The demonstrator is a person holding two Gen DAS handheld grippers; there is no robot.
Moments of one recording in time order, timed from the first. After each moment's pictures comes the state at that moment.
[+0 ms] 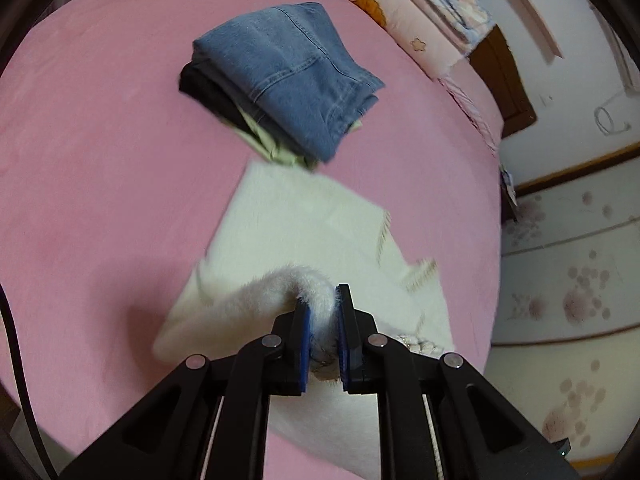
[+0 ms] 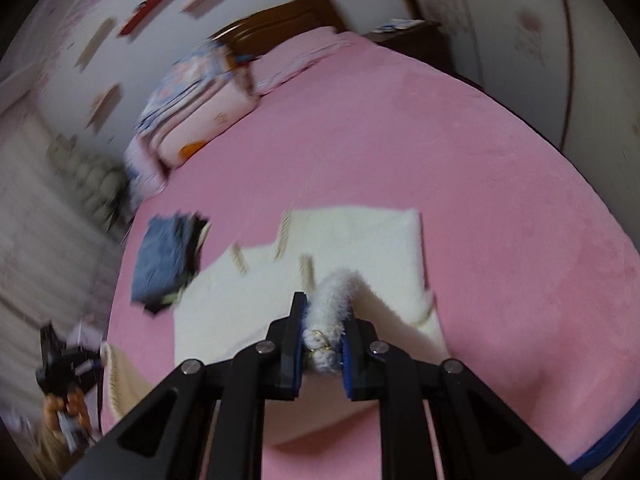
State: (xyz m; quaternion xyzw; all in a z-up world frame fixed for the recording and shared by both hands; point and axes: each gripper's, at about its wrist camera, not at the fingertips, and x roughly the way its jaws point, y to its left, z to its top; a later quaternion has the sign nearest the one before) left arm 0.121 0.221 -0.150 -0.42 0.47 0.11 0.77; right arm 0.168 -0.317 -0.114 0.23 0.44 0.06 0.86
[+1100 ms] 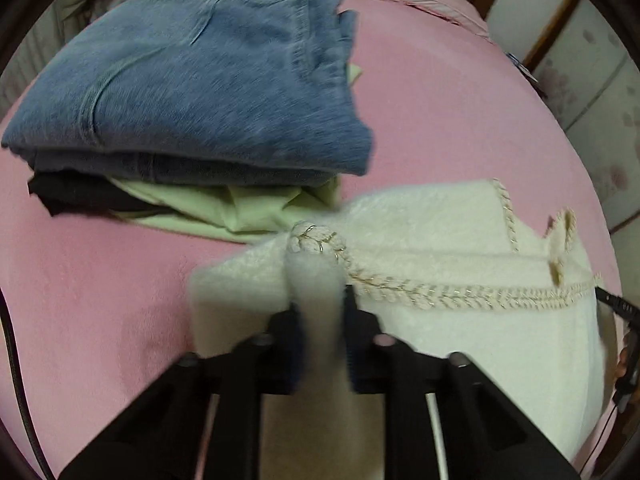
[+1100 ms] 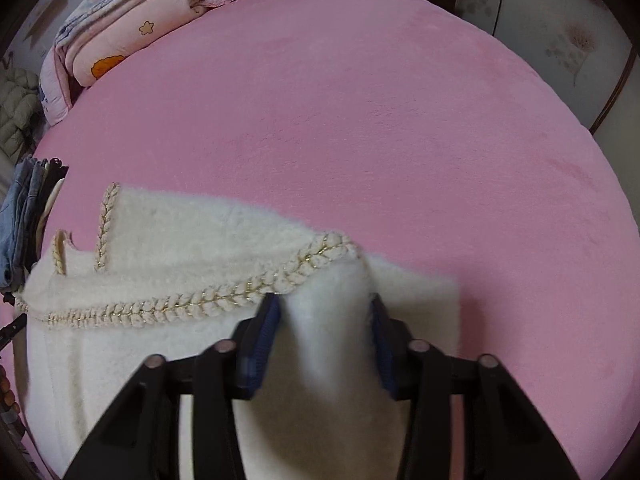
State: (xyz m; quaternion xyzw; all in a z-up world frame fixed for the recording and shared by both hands) left arm 0.275 0.217 -0.309 -0.13 0.53 0.04 0.83; right arm 0.385 -0.273 -0.318 0.06 0.56 0.02 0.83
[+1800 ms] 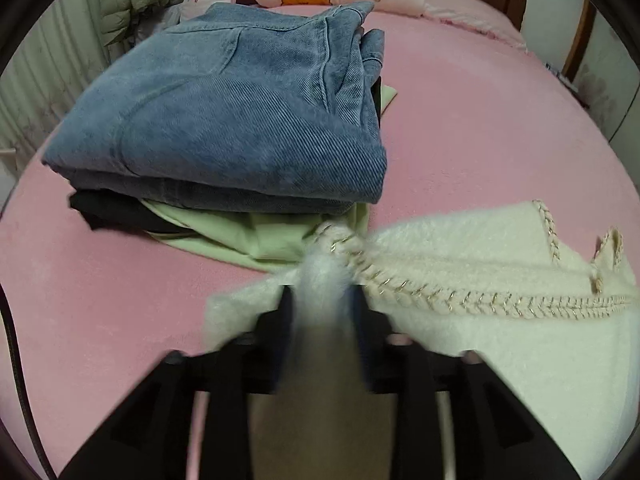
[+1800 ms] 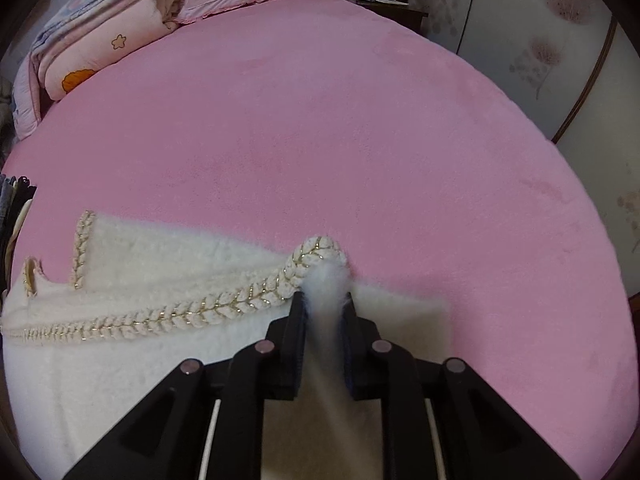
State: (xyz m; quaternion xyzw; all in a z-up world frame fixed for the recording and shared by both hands) left arm 0.290 0.200 -0.310 -0.08 0.51 0.15 0.84; right arm 0.388 -0.246 -0.314 0.02 0.52 -0.06 0.85
